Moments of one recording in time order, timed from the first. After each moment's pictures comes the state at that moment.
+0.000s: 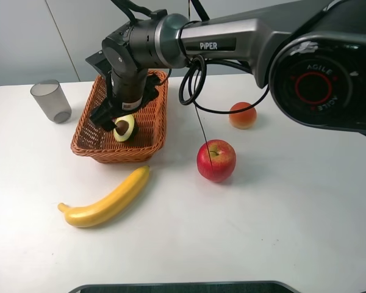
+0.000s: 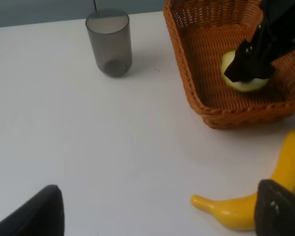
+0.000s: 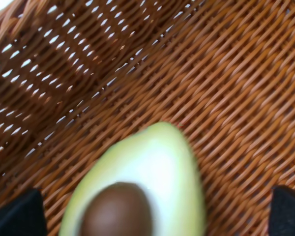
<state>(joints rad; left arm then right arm) -0.09 0.00 -0.50 0.01 1.09 -0.02 0.87 2.42 -1.97 -0.14 0.75 0.15</state>
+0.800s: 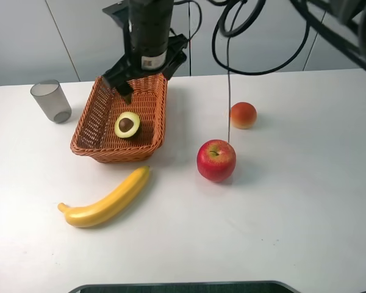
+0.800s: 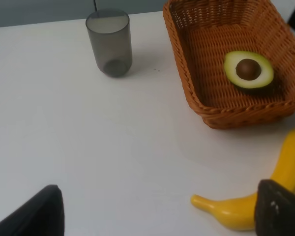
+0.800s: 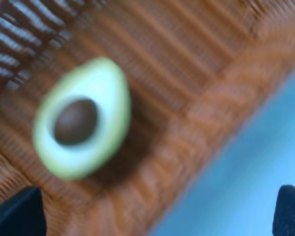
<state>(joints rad) -0.09 0.00 -0.50 0.01 1.09 -0.02 0.78 2.20 -1.93 -0.11 1.07 0.15</state>
